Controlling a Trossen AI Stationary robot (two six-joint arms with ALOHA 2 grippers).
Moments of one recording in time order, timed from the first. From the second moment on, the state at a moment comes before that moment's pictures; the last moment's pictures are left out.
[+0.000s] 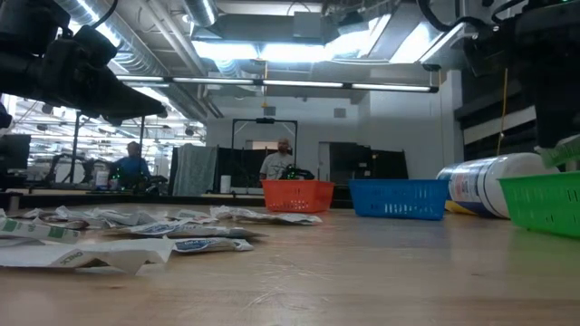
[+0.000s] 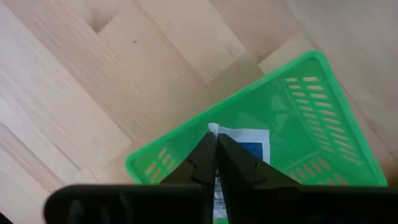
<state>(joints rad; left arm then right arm) 0.11 0.17 0.01 0.03 -0.16 -0.03 0.42 1.28 0.89 -1.00 0.11 1.11</state>
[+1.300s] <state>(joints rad) 0.11 0.17 0.01 0.03 -0.16 -0.03 0.42 1.28 0.89 -0.98 0.10 1.17</state>
